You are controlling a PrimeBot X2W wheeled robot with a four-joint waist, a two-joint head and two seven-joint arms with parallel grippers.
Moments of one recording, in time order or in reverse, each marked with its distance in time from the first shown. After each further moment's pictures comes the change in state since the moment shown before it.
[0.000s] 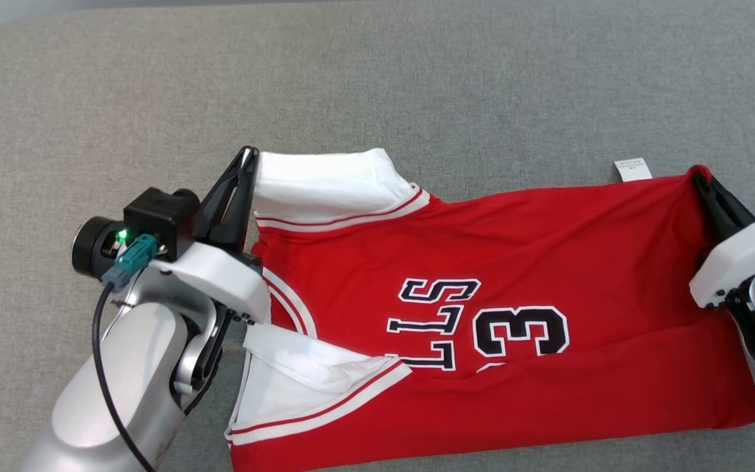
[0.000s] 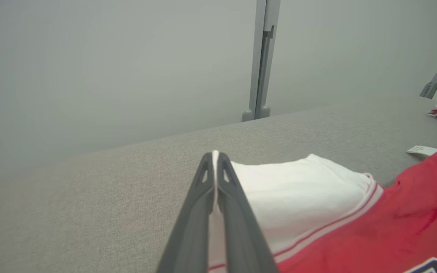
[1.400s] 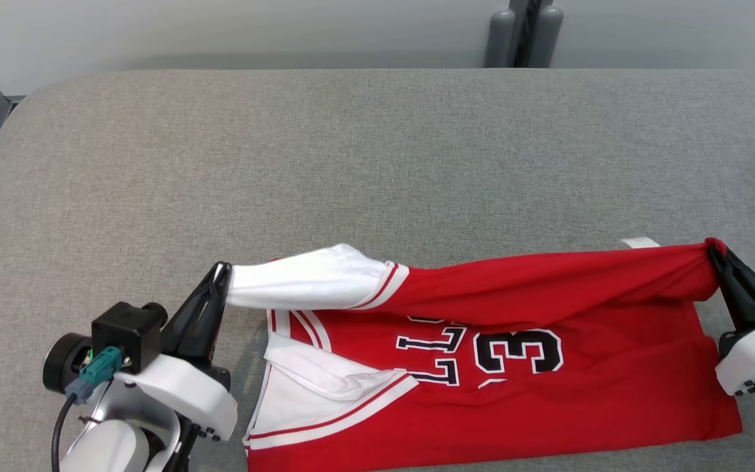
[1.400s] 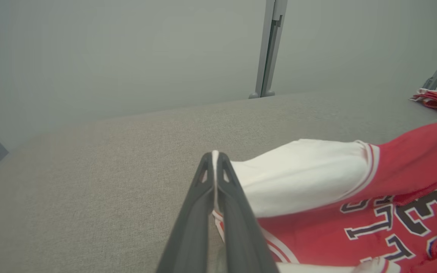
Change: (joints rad) left arm 0.319 0.155 0.017 -0.256 -0.077 0.066 0.059; right arm 0.269 -0.124 0.026 -0.204 0.013 0.000 -0.118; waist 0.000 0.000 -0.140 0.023
